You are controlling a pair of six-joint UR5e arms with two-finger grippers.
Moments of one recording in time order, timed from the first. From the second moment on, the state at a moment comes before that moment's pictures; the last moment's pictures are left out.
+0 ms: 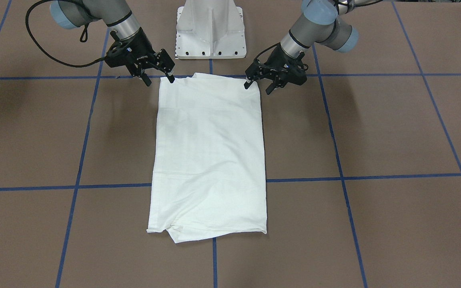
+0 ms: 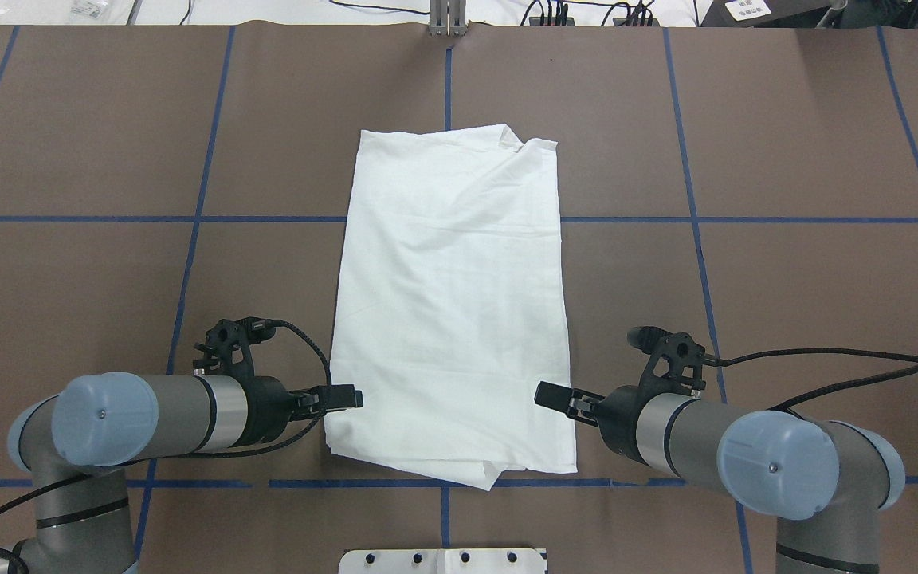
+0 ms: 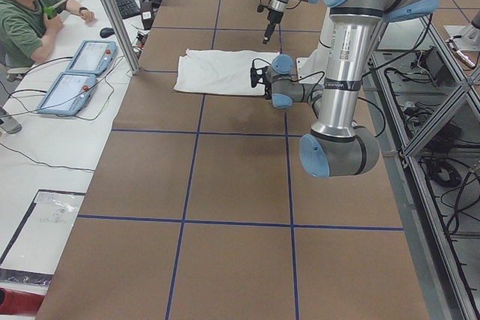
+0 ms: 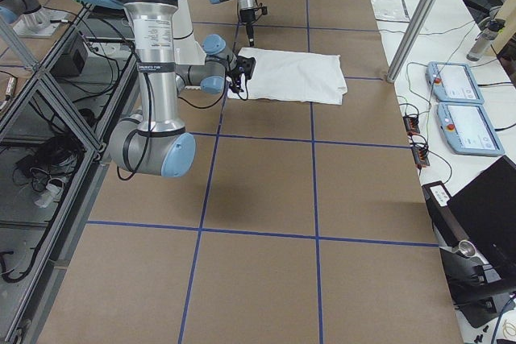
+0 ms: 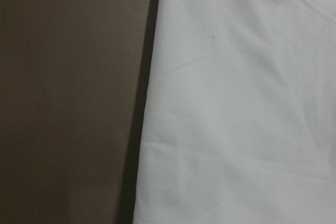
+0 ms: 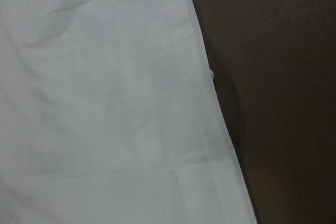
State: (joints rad) left arm -0.30 -1.78 -1.82 -2.41 -1.67 -1.58; right arm 0.22 -1.46 2.02 -0.97 1.46 1.70
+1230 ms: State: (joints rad) left arm -0.24 -1.79 -1.80 -2.39 -1.67 -1.57; right arm 0.21 -1.45 2.02 -0.97 1.45 1.70
